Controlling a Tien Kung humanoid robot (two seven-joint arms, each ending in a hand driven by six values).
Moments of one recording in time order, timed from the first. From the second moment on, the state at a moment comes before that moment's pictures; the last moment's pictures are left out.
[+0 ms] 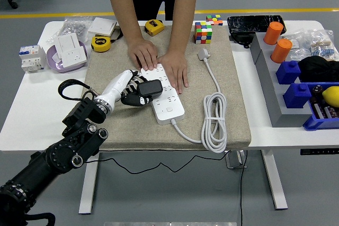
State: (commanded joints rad) left arm -0.55 0.00 -0.98 -0.79 1.68 0.19 -0.04; right arm 0.09 -0.14 1.15 0.18 -1.49 0.02 -0.07
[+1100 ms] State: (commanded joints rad) left arm -0.55 0.00 -1.10 -0.81 1.56 0.15 -0.04; right arm 0.09 -0.14 1.16 0.18 -1.49 0.01 -0.07
